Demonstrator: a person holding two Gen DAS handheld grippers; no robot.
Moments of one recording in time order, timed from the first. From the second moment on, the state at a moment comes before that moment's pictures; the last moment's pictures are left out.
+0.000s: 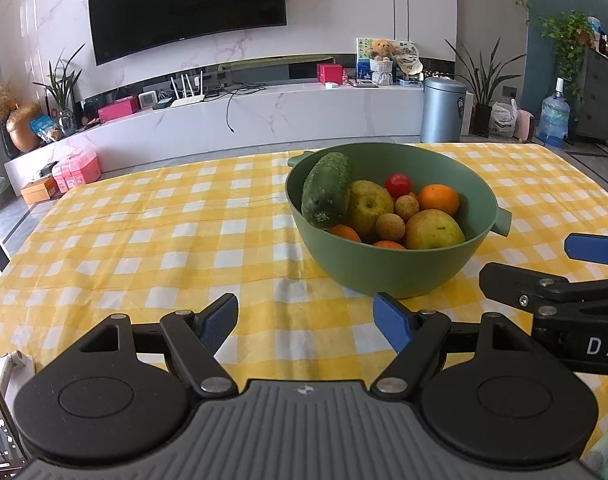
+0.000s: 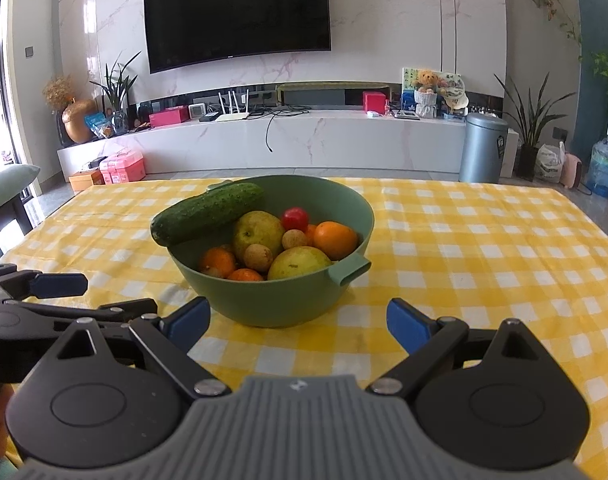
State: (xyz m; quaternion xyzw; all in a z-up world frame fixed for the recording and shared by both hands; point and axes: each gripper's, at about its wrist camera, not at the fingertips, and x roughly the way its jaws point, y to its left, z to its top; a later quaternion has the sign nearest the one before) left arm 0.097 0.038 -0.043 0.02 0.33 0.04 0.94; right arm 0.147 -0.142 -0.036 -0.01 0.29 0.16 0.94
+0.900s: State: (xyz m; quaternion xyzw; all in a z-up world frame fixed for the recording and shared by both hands) left arm 0.096 0.040 -0.043 0.02 0.33 0.04 0.94; right arm 0.152 -0.144 -0.039 0.00 0.31 0.14 0.94
